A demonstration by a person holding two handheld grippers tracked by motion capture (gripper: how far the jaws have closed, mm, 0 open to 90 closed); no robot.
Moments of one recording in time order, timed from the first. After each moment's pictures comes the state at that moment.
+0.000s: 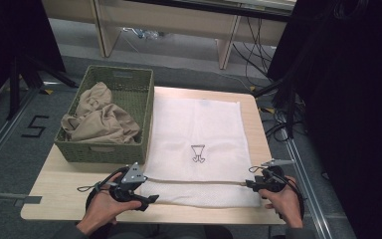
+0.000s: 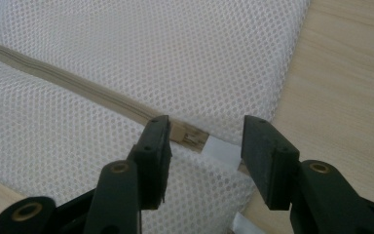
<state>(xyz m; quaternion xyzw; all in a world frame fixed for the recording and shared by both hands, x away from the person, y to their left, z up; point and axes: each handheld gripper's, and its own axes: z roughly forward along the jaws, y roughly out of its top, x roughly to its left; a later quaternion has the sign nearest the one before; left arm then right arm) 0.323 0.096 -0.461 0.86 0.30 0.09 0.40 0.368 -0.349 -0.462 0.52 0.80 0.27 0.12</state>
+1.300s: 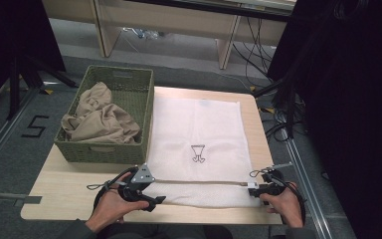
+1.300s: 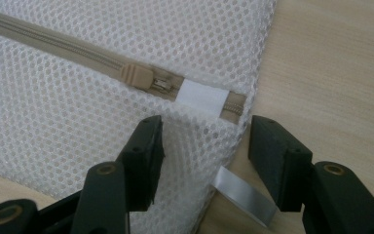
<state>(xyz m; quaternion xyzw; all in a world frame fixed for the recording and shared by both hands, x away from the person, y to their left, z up) 0.327 0.078 -0.464 0.87 0.28 0.08 0.40 0.367 -0.359 -0.480 0.56 0.80 0.19 0.08</state>
